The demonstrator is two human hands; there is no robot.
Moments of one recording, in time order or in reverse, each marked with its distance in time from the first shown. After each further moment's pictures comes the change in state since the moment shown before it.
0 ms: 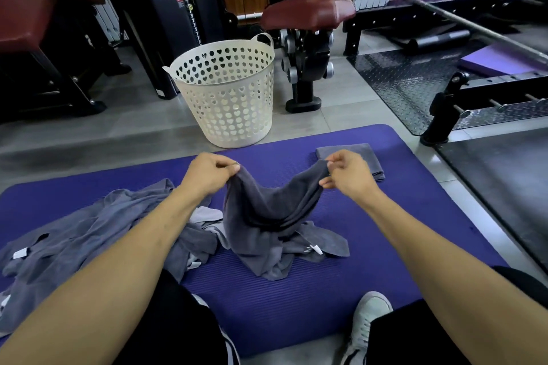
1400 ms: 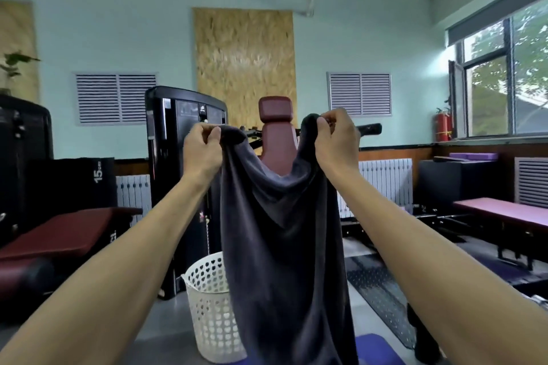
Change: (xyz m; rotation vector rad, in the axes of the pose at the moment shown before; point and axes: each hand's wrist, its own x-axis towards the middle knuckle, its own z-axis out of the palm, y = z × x) left_hand -0.100 0.357 -0.296 -0.560 0.772 0.789; right_hand -0.175 -0.463 -0.169 0.156 0.713 -1.034
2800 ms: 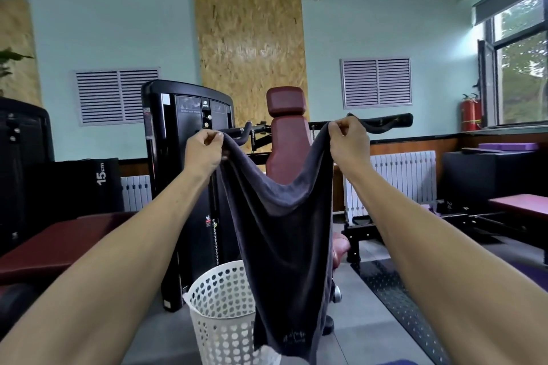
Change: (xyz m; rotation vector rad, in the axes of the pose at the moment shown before) left_hand 0.116 -0.131 0.073 -0.004 -0.095 -0.198; right_hand 0.089 0.136 0.110 0.015 -0.089 0.227
